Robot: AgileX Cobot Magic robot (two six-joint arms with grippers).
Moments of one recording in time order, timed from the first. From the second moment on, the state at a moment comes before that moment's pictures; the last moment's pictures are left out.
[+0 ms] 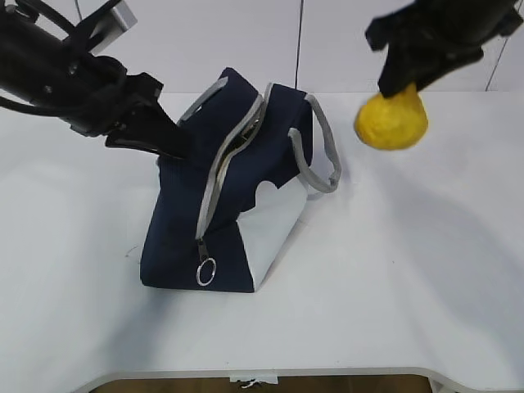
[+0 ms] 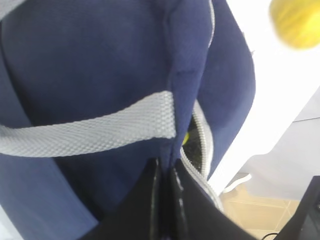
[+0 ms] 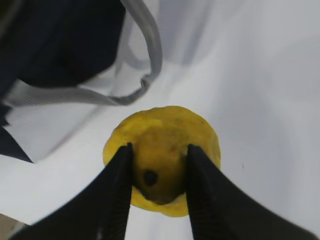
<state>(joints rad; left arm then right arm) -0.26 1.72 -1.26 -0.91 0.92 0.63 0.27 1.70 -1.64 0.04 1.17 -0.02</state>
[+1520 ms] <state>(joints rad) -0.26 1.72 -1.26 -1.12 0.88 0.62 0.27 2.00 -1.91 0.64 1.15 -0.28</state>
